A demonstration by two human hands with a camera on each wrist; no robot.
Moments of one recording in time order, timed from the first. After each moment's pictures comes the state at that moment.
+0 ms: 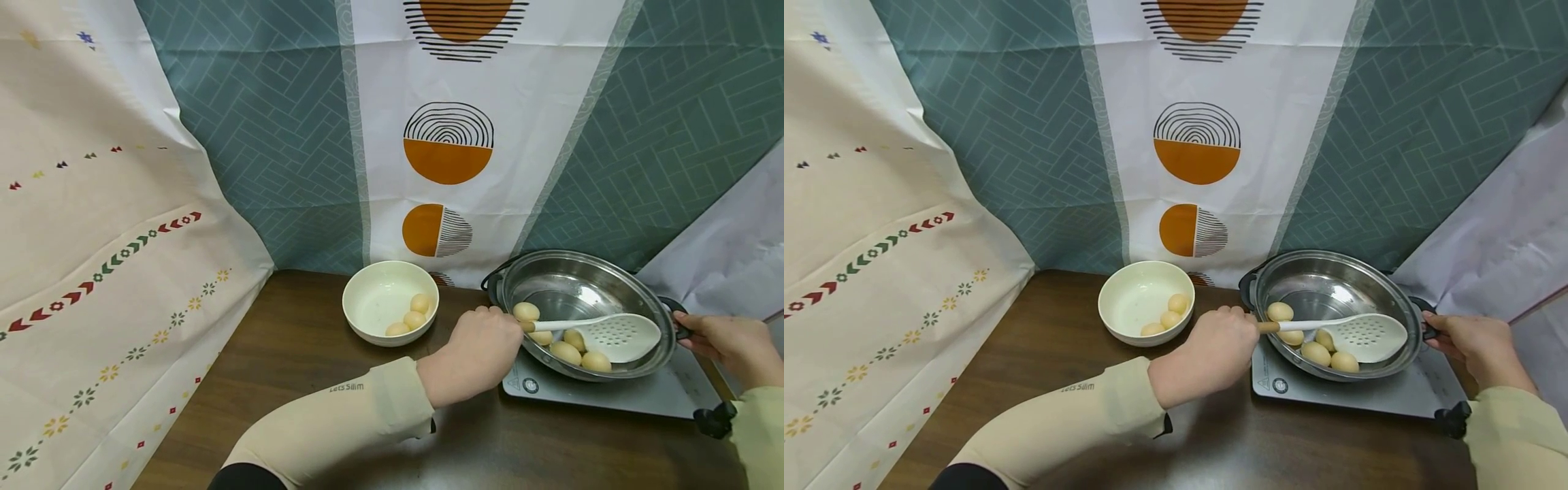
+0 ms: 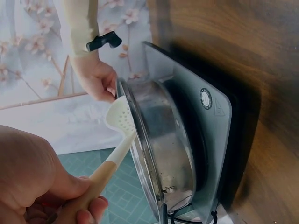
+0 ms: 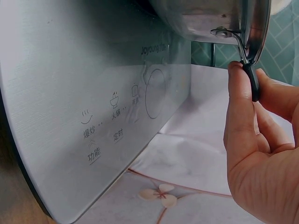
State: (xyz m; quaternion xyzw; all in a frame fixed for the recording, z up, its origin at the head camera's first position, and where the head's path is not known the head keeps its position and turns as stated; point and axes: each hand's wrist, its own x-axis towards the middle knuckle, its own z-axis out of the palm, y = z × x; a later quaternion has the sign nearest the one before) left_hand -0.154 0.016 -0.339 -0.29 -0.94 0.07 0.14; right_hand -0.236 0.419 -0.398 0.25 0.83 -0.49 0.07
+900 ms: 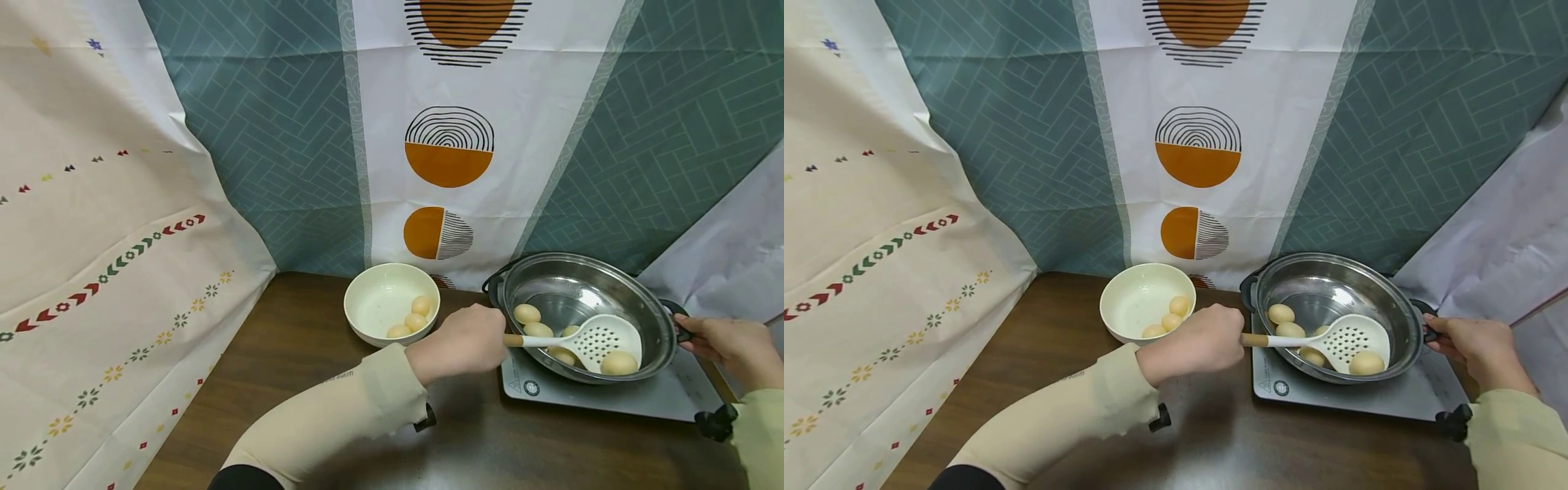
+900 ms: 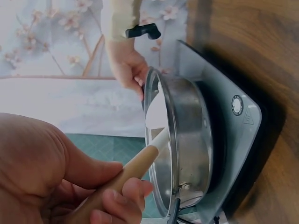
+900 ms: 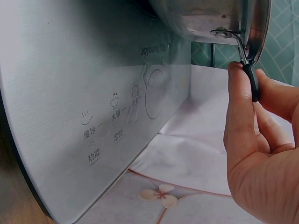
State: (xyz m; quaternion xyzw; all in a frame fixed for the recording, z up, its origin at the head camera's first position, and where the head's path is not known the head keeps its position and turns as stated) left_hand -0.164 0.005 -0.314 -0.19 -0.97 -0.10 -0.11; right_hand -0.236 0.417 -0.398 0.26 0.84 -0.48 0.06
